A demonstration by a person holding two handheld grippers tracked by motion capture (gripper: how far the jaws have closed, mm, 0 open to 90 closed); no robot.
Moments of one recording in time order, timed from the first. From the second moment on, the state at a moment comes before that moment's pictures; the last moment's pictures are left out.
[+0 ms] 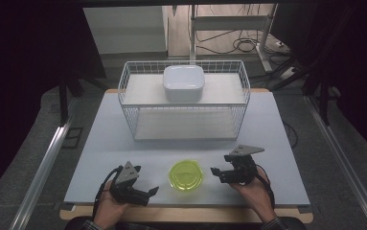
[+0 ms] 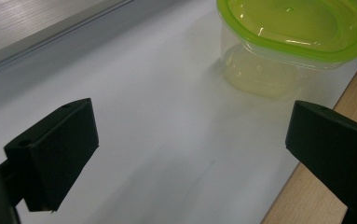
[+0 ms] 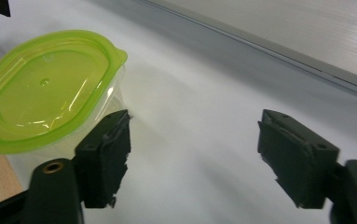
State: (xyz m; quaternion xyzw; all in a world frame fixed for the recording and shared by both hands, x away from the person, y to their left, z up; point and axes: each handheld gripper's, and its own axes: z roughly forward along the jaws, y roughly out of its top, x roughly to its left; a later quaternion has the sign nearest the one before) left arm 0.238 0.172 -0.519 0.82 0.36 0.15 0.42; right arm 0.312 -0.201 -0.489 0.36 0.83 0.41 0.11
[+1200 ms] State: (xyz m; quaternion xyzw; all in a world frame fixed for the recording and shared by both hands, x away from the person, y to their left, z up) left arm 0.239 0.172 -0.520 0.82 0.36 0.15 0.42; right arm 0.314 -0.187 -0.482 0.36 0.83 0.43 0.02
